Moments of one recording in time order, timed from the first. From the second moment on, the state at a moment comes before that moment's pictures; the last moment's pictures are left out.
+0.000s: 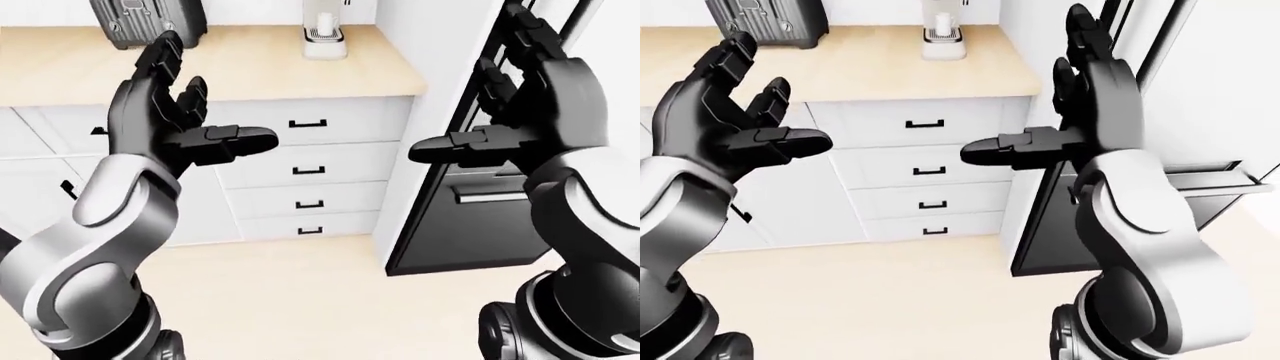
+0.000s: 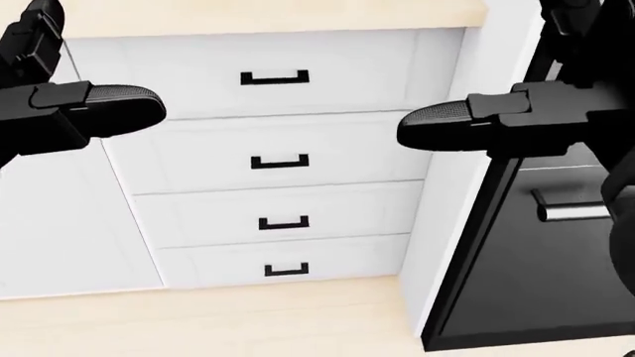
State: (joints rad) left arm -0.69 0.38 0.28 -0.62 -0.81 1.10 0.51; right arm -0.79 -0.28 -0.25 -0.84 0.29 1.41 -0.16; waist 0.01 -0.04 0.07
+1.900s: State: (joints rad) left arm -0.68 0.39 0.27 -0.61 -0.83 1.10 0.53; right arm -0.78 -0.28 -0.26 -0.84 0.37 1.43 -0.20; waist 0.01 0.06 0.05
